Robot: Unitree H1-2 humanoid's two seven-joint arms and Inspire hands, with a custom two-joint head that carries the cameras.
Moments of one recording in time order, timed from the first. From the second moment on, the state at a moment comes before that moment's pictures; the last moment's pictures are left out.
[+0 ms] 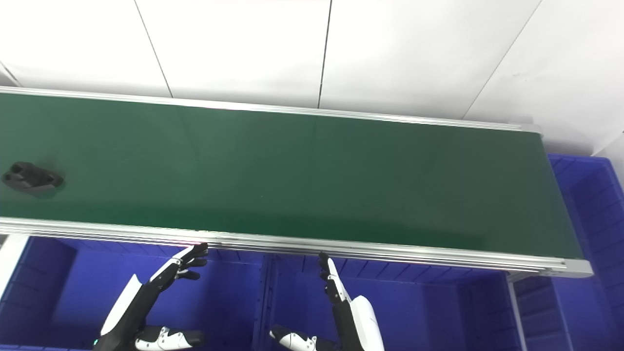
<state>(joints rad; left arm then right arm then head) 0.58 0.36 -0.38 -0.14 0.32 -0.44 0.30 0.55 -0.09 0.49 -0.27 -0.56 -0.01 -0.07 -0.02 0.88</state>
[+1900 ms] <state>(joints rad) 0.48 0.34 -0.55 0.08 0.41 -0.44 0.49 0.49 -0.10 0.45 -0.01 -0.51 -0.23 -0.10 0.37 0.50</state>
